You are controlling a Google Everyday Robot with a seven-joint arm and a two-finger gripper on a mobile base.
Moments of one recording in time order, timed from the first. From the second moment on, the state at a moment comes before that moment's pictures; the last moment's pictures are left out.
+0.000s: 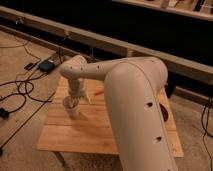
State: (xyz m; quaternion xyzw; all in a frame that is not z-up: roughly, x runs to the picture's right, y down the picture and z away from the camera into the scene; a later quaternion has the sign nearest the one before) arm -0.147 0.096 0.829 -0.30 0.24 0.61 0.69
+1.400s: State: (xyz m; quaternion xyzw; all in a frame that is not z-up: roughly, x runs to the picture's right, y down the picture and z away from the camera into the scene) arm -0.067 0.044 0.757 -0.29 0.15 0.69 0.65
